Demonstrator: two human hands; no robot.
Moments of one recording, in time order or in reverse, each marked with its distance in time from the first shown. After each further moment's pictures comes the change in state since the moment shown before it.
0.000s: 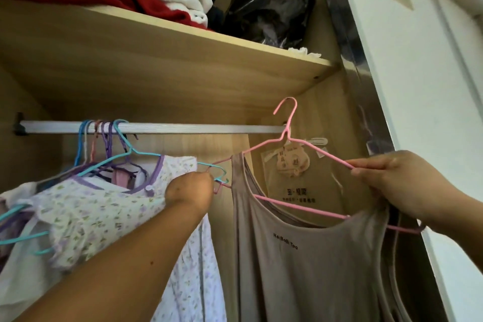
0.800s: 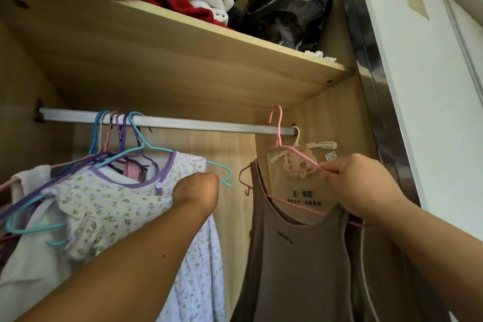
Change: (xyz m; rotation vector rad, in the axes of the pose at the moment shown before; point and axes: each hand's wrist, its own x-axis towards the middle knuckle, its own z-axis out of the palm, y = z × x) left_hand -0.001 -0.010 0.012 -0.096 -0.021 0.018; right_hand 0.018 -0.025 0.053 -0.467 -0.018 -0.159
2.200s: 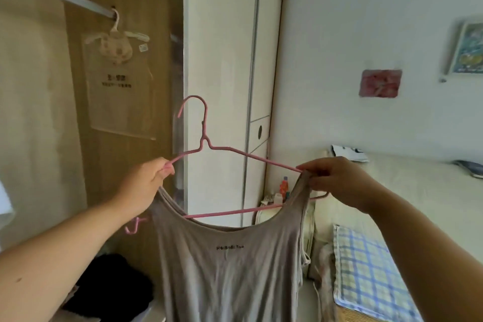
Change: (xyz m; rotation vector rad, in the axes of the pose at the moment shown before) left_hand -0.332 0.148 -0.073 -1.251 -0.330 0.496; right_hand -0.350 0.094 -0.265 -0.052 -0.259 0.588
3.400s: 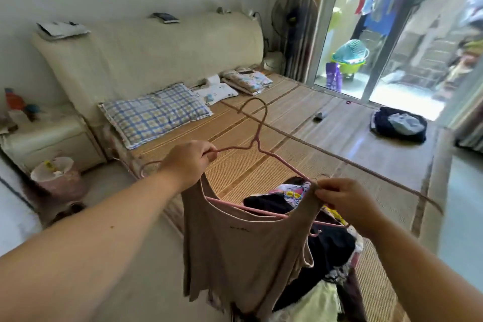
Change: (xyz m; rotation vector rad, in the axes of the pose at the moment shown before) left_hand -0.379 0.211 0.109 -0.448 -0.923 0.905; right_hand -0.662 -0.081 0.150 0.066 0.871 1.105
